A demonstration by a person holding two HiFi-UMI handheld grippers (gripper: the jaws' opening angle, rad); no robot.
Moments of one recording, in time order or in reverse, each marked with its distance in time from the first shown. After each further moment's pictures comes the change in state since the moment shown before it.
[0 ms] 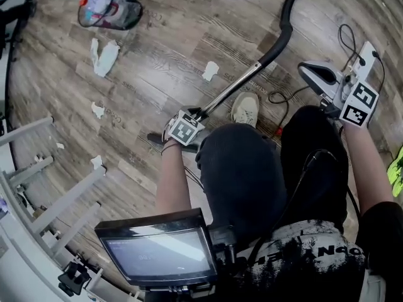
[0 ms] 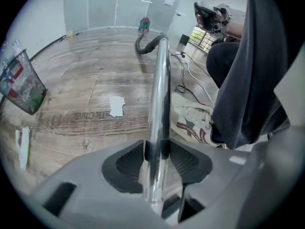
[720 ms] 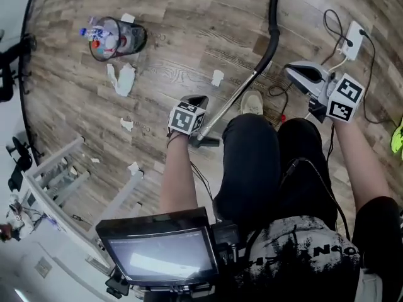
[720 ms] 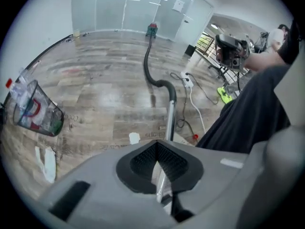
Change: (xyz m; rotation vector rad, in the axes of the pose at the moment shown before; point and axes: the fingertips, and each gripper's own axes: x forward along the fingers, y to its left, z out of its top) left arm -0.152 0.038 0.143 -0.071 -0.026 0.003; right arm -0.004 0.025 0.098 0.146 -0.050 -0.107
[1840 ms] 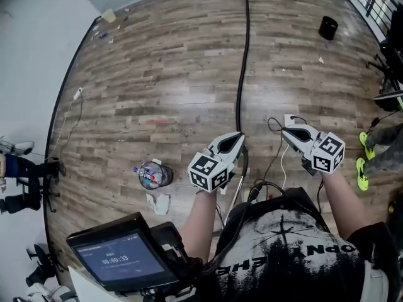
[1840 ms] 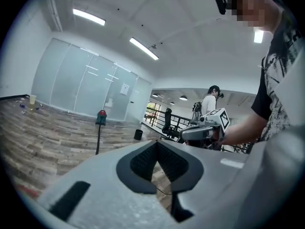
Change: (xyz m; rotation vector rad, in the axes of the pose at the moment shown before) left arm -0.524 -0.291 0.430 0.425 -0.879 -0.486; right arm -0.189 0.261 0.401 -0.283 -0.180 -0.549
